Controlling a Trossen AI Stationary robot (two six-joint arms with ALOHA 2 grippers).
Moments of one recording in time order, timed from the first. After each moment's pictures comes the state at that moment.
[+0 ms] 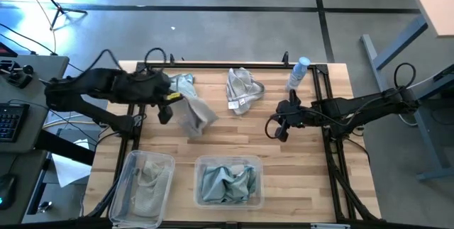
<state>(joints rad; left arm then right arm) -0.11 1.12 1.49 -1.11 -0.38 -0.42 0.16 1.07 0.85 -0.63 0.38 0.44</state>
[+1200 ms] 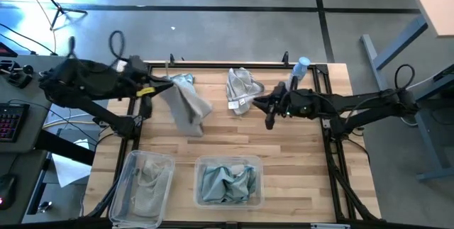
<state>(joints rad) -0.29 1.18 1.83 -1.15 -0.61 -0.40 0.04 1.11 0.85 -0.05 0.34 0.27</state>
